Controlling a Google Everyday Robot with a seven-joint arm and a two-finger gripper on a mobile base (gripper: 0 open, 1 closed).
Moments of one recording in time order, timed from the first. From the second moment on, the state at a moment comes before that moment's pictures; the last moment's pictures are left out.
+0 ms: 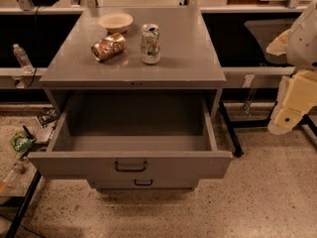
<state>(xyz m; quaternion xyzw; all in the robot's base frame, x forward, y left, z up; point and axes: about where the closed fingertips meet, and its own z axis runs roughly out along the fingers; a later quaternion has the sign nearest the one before) 0.438 -0.217 0.976 -0.60 0.78 -0.03 0.16</state>
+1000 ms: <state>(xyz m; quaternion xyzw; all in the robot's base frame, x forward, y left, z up) 0.539 -0.191 0.955 -0.53 0.79 0.08 0.31</state>
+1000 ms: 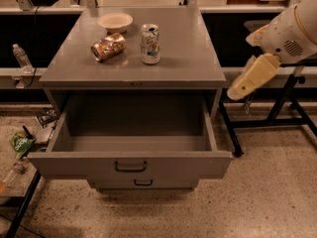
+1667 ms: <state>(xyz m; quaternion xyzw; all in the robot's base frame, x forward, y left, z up) 0.670 -0.144 0.973 -0.44 0.73 0.17 0.49</state>
